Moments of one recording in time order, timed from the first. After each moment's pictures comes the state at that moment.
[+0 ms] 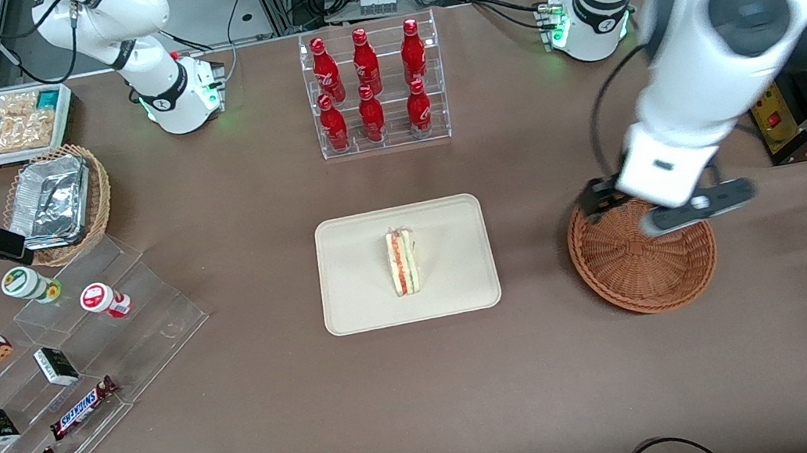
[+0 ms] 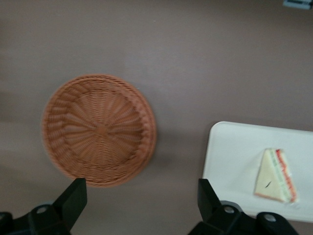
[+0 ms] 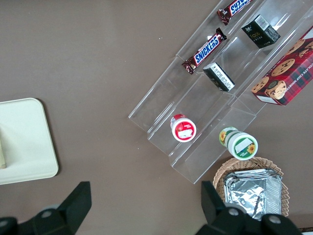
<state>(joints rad) -0.25 0.17 -0.04 -1.53 0.02 1.73 -0.43</state>
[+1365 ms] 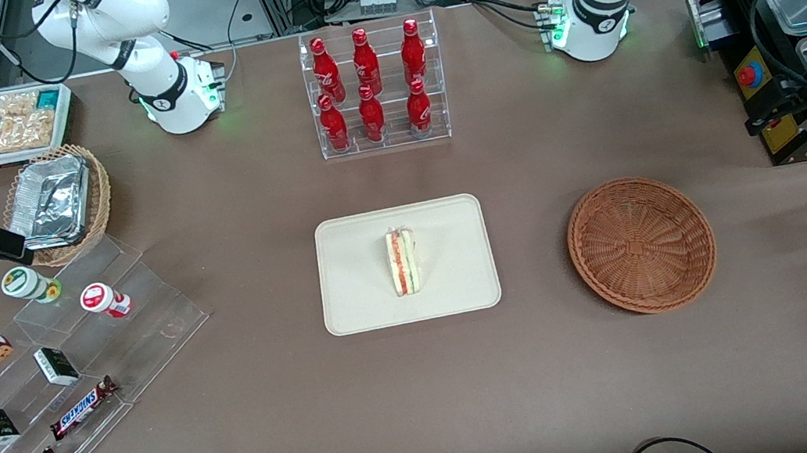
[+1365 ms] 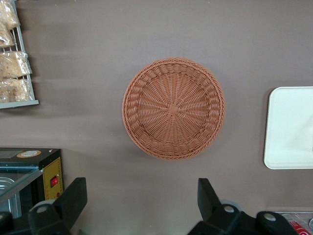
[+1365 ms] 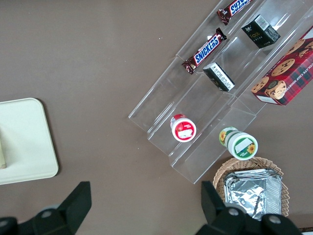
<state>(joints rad) -0.03 -0.01 0.02 -1.59 0.01 1.57 -0.03</state>
